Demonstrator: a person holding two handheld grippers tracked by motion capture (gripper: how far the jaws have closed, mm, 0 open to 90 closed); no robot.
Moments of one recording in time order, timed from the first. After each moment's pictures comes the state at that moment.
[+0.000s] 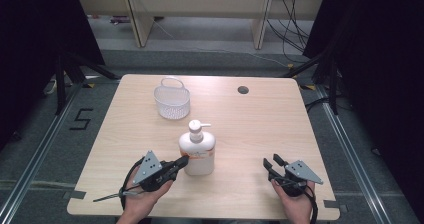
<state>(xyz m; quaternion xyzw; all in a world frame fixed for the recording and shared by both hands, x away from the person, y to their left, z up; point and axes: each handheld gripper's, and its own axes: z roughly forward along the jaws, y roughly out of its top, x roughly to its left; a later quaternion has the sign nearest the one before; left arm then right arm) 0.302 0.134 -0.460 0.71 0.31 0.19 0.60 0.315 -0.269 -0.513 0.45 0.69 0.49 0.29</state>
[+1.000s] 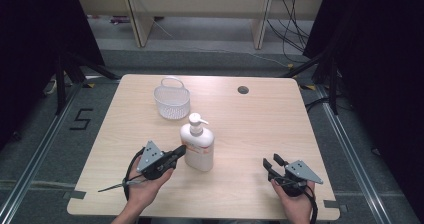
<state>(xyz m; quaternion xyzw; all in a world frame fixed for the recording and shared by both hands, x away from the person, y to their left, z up) 0.329 0.135 -0.461 0.70 0.35 0.22 0.58 0.315 -0.268 -0.514 0.45 0.68 0.49 0.29</state>
